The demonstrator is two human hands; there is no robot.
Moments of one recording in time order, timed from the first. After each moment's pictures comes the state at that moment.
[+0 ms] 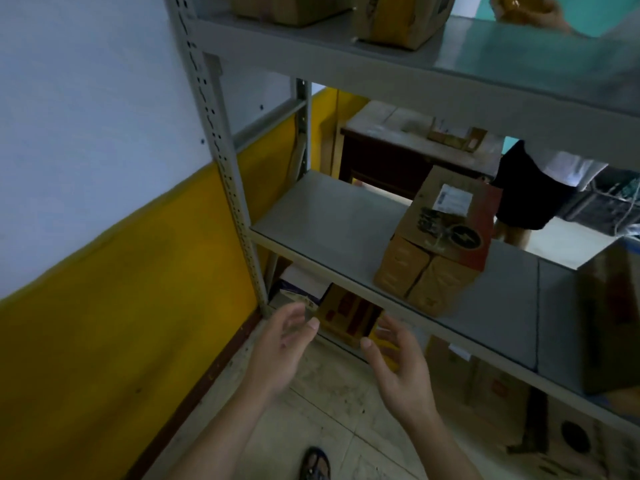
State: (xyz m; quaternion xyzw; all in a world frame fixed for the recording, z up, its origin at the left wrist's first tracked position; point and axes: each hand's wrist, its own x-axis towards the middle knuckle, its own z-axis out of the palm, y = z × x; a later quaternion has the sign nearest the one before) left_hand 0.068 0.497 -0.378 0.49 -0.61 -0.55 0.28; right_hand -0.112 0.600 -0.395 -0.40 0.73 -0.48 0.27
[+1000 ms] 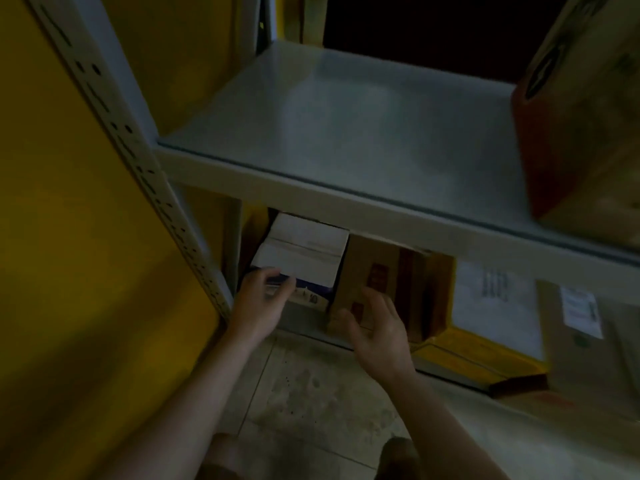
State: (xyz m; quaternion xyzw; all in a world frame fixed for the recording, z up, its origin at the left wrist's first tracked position) left_hand 0.025 0.154 -0.826 0.48 -0.70 -0.49 0.18; right_hand -0.117 0.322 -0.820 -0.38 0.83 -0.36 0.19
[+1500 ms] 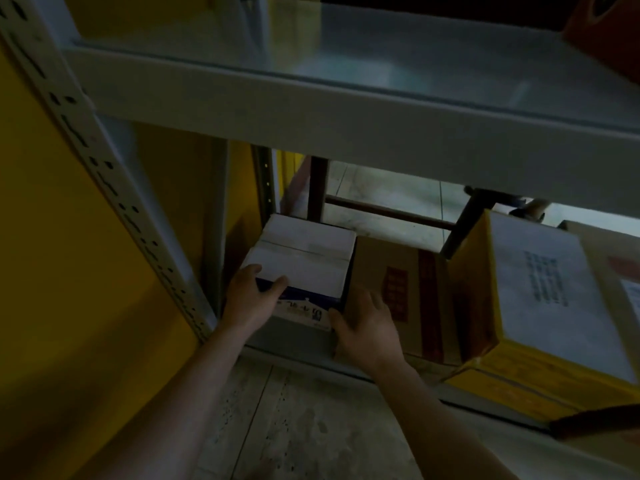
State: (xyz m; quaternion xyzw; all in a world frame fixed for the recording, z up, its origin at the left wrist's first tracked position) left_hand -0.020 0.069 -0.963 0.51 -0.71 -0.44 0.18; right_hand -0.156 0.242 -0.963 -0.40 0.85 -0.30 0.16
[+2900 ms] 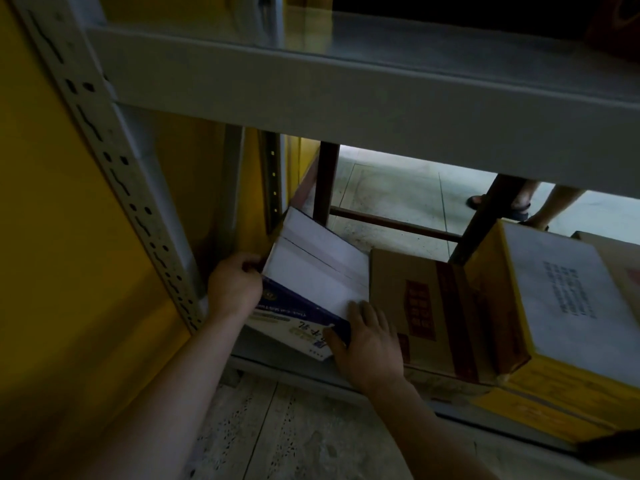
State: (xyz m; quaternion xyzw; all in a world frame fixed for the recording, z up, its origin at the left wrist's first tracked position) left_hand -0.008 0.047 -0.922 0.55 -0.68 -0.40 0.26; right_hand -0.140 0.220 -0.992 -0.45 0.88 -0.11 0.09
